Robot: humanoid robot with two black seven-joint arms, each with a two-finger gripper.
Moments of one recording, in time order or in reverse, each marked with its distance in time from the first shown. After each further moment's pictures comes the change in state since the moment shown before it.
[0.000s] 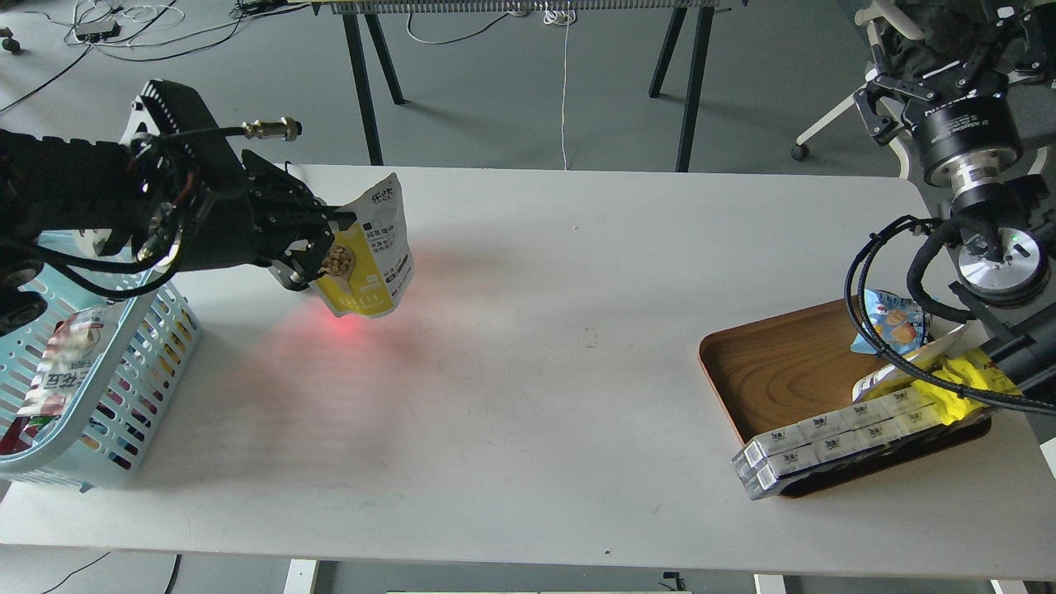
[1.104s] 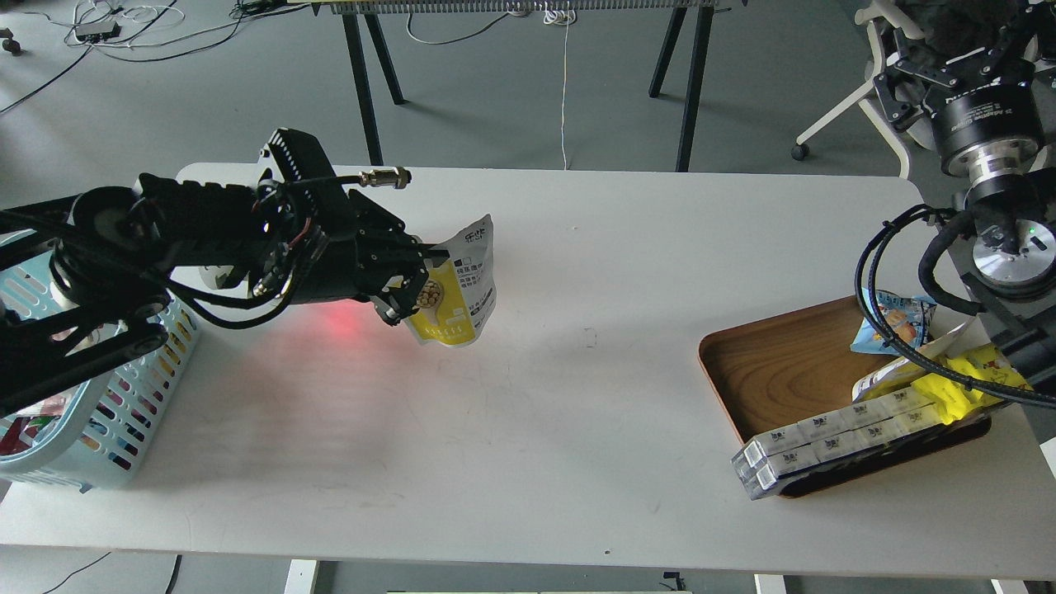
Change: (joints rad) left arm 0.032 -0.207 0.017 0.008 0.006 0.000 0.077; right arm -0.003 -0.014 0.051 0.005 0.001 0.000 0.001
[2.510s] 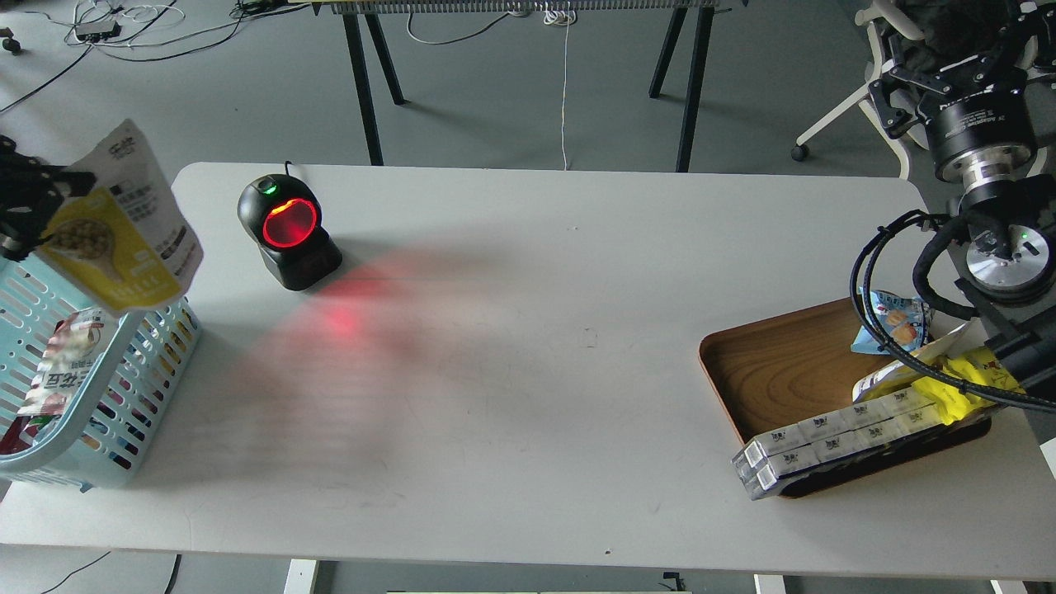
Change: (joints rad) left arm -0.001 0.756 -0.070 0.081 -0.037 0.029 -0.335; right arm -0.007 0.015 0.001 -0.008 -0.001 0.000 0.004
